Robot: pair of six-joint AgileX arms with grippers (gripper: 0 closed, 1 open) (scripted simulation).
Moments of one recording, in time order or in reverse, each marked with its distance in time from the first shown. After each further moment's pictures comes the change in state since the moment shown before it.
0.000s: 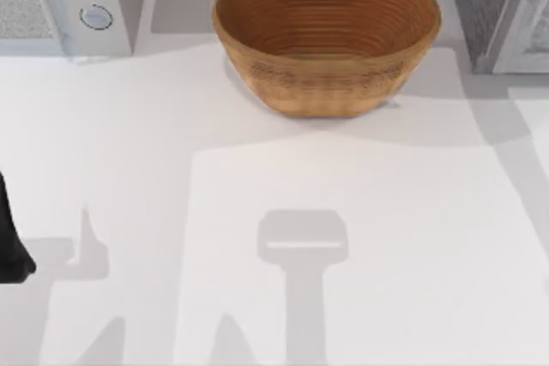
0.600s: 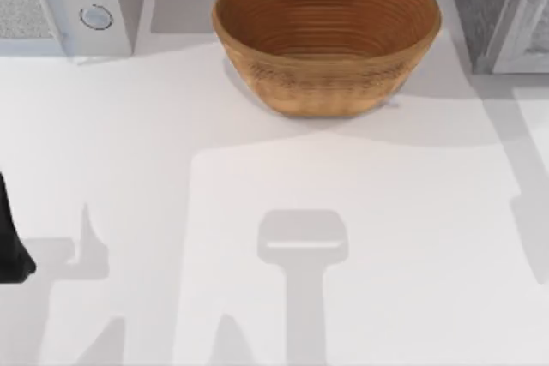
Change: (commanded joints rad) left arm 0.000 0.000 0.000 0.000 0.000 0.000; right arm -0.063 0.375 0.307 0.053 -0.057 -0.006
